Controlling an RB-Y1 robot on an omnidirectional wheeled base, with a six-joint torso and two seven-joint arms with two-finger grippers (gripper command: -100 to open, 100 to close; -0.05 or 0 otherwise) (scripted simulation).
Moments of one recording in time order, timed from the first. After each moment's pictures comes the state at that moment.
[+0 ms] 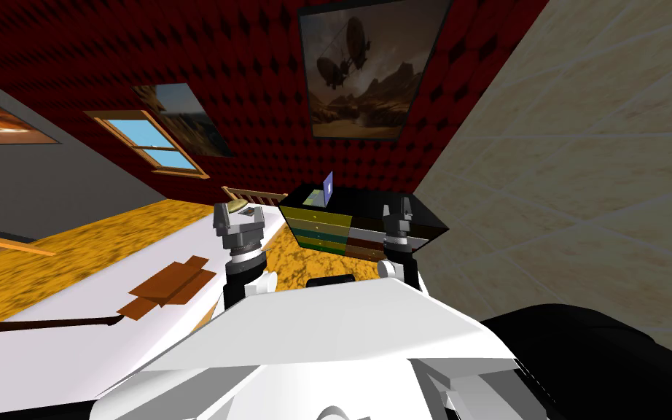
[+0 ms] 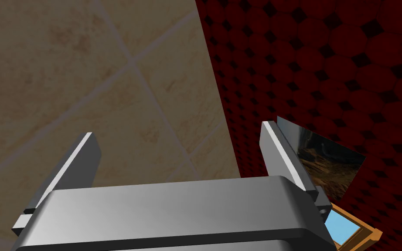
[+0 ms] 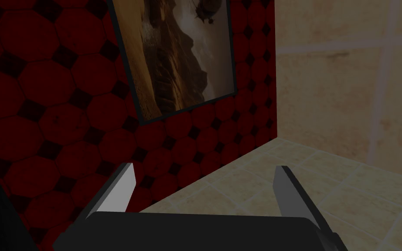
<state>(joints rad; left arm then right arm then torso) 0.51 -0.02 -0.01 -2.23 -0.05 -0.64 0.17 0.52 0.00 0.02 -2.25 -0.11 -0.47 0.00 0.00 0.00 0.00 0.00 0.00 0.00</state>
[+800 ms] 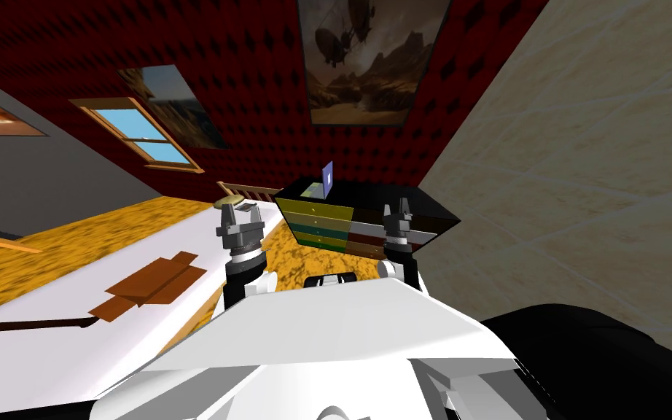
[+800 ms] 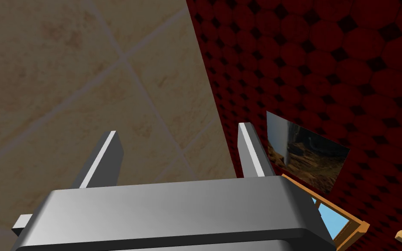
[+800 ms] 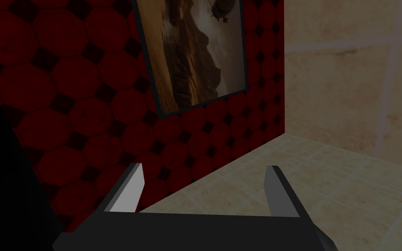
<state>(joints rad) 0.51 -0.02 -0.01 -2.23 -0.05 -0.64 0.17 0.52 0.00 0.02 -2.25 -0.11 -0.47 0.00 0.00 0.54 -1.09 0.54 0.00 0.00</state>
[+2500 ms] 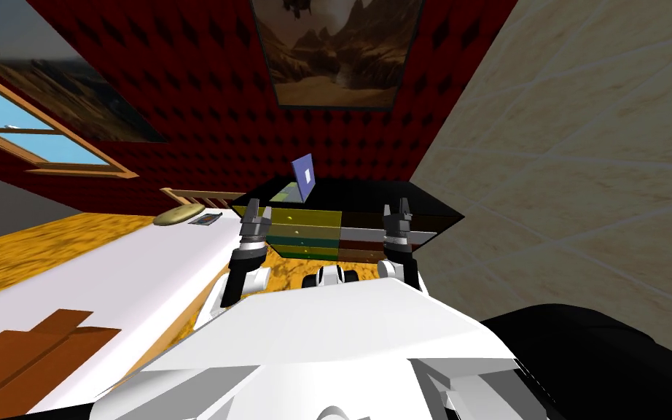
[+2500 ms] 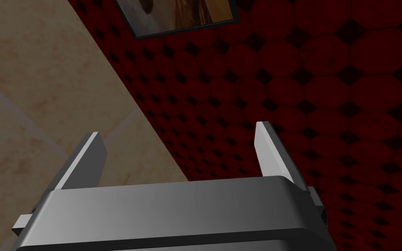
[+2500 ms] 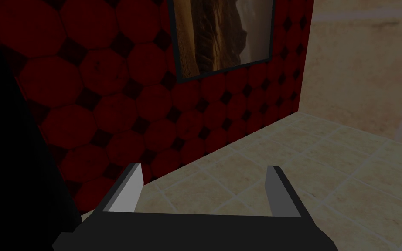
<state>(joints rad) 0.42 0.14 0.02 -2.20 -0.17 -0.42 0.12 0.52 0.00 0.02 -2.25 -0.11 -0.47 0.00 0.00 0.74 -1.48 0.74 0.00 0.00</state>
